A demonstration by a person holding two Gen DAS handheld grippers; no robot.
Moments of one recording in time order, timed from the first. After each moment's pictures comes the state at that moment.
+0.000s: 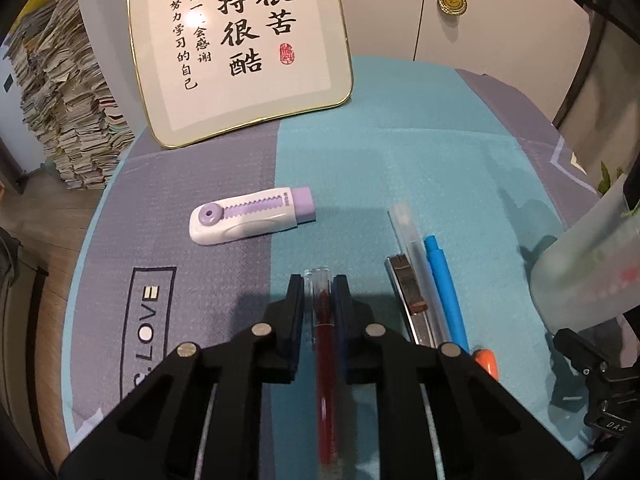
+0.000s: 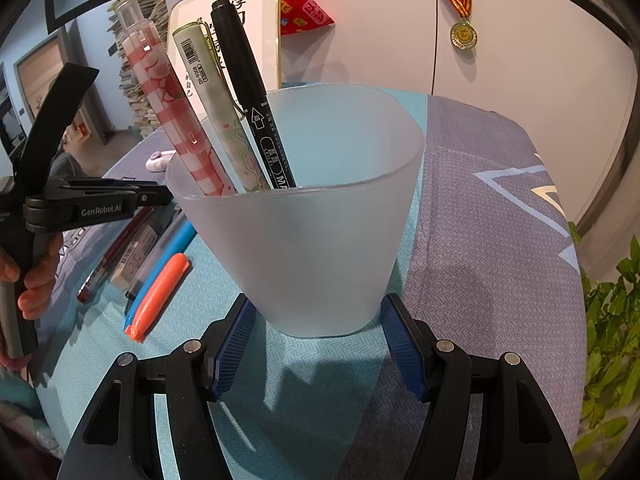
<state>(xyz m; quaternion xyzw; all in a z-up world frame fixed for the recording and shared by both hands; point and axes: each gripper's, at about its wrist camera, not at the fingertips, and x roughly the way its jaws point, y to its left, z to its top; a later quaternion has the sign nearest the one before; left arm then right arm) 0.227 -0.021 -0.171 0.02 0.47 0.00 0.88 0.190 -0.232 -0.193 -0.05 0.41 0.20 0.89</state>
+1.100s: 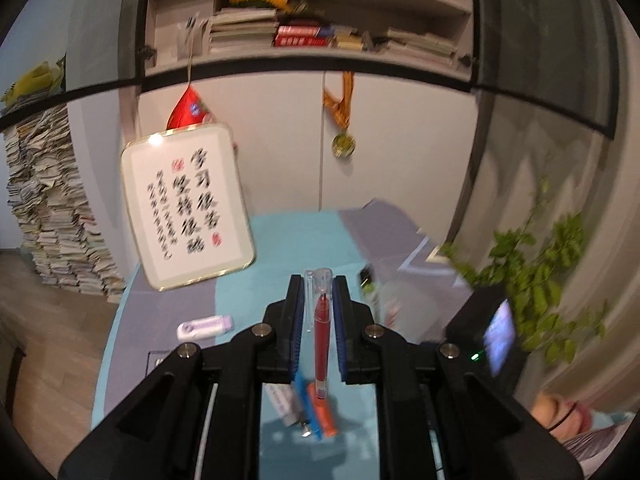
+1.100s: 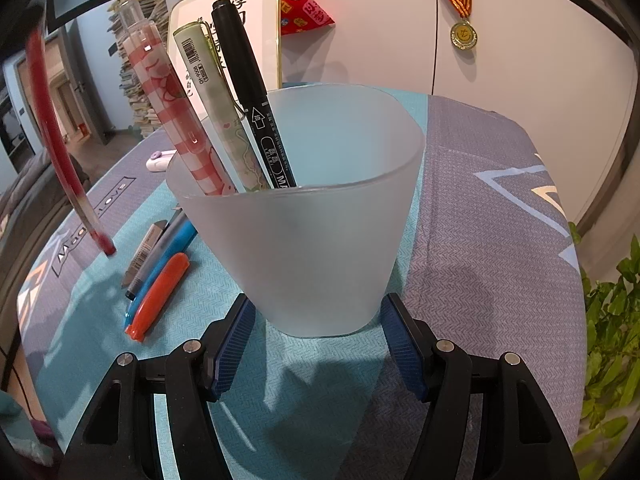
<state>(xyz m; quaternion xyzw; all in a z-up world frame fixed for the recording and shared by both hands) 0.121 -0.089 -0.019 0.01 0.26 -0.12 0.96 0.190 -0.231 -0.193 -0.05 0.41 0.20 0.89</state>
